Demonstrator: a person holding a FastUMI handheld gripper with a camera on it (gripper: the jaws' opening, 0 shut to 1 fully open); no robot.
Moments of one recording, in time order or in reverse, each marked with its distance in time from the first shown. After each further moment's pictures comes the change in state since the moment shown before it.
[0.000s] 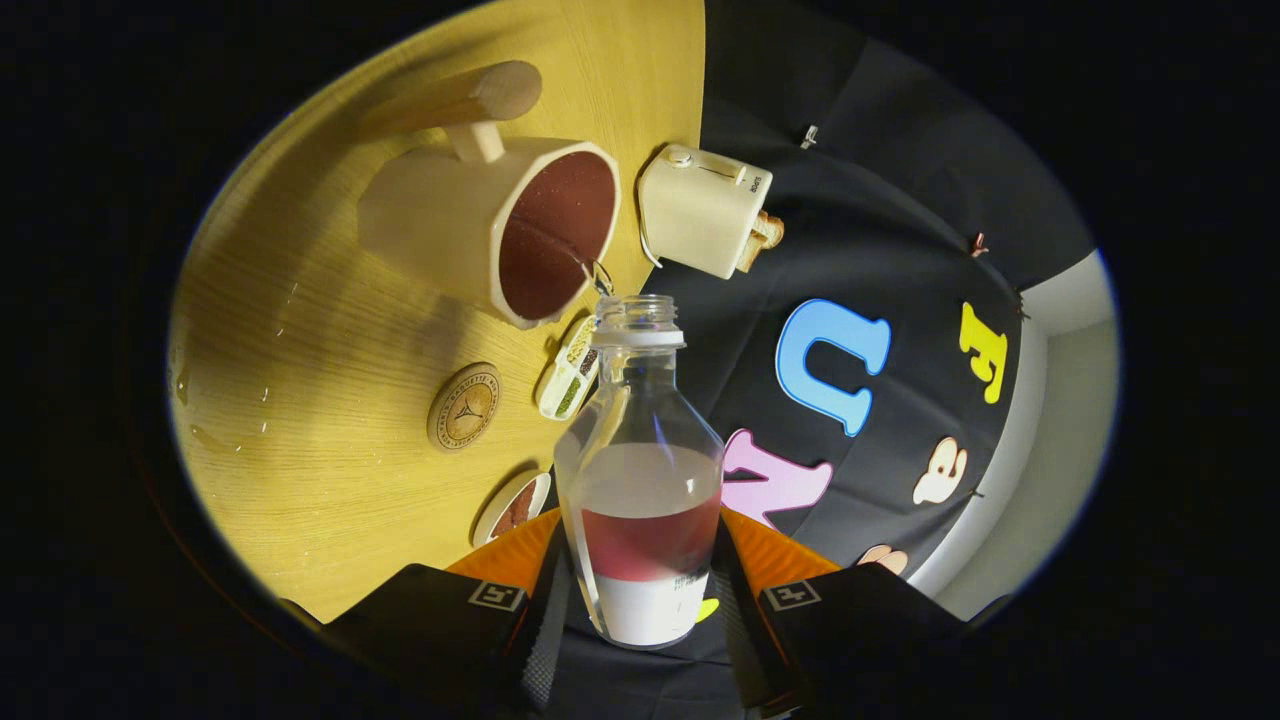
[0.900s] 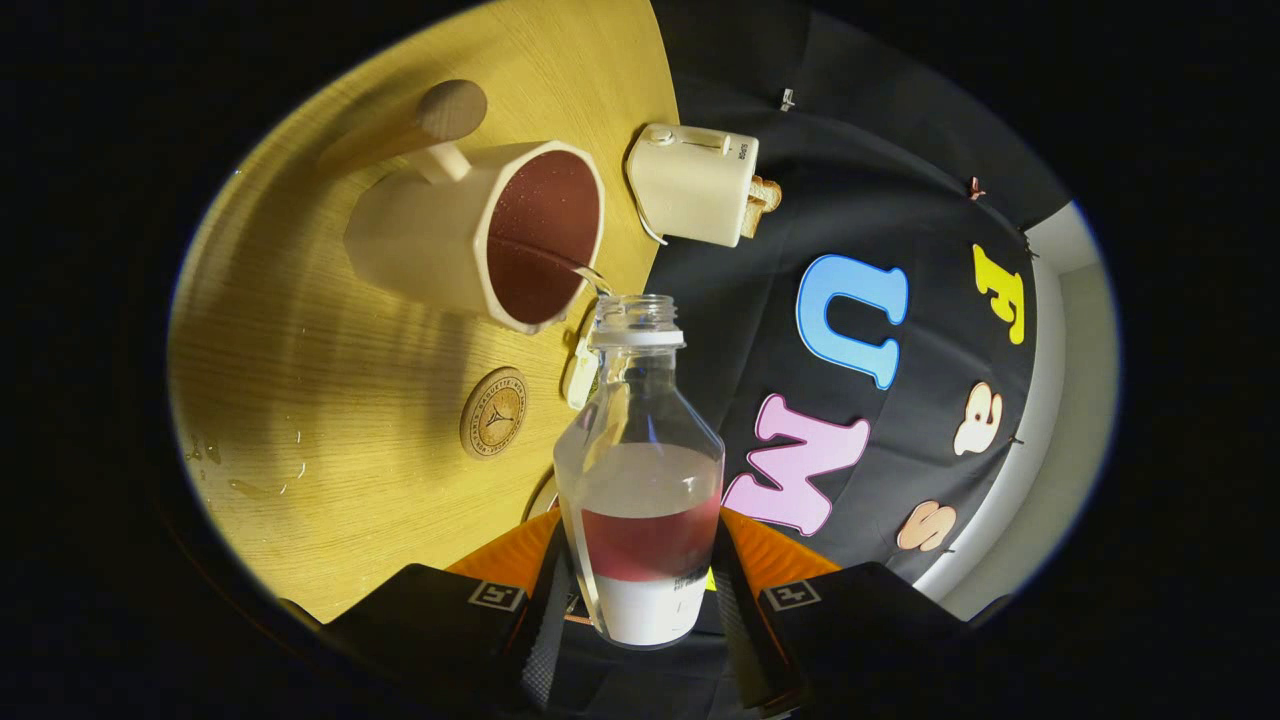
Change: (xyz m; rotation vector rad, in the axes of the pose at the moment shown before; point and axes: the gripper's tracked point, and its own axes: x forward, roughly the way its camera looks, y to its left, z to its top) arm -0.004 0.018 -0.008 0.162 0.081 0.078
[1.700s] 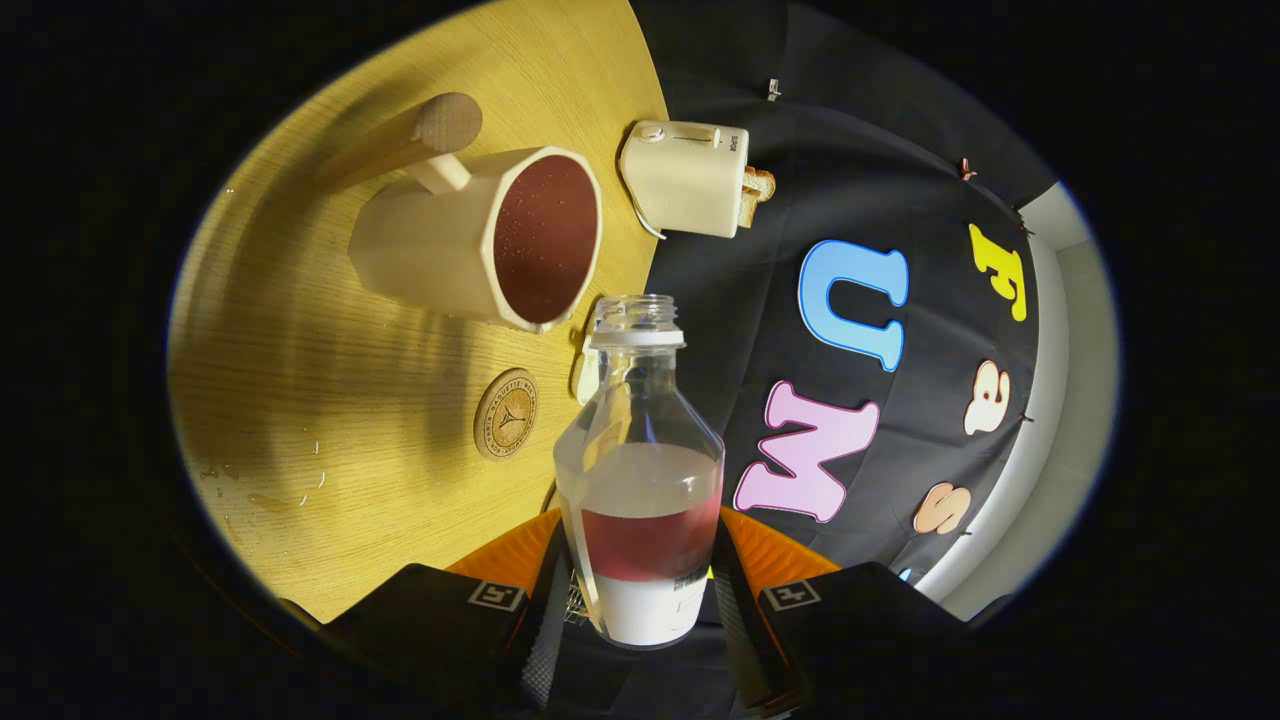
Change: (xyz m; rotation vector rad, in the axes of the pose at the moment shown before) arm -0.004 0.007 -0.003 0.066 0.022 0.019
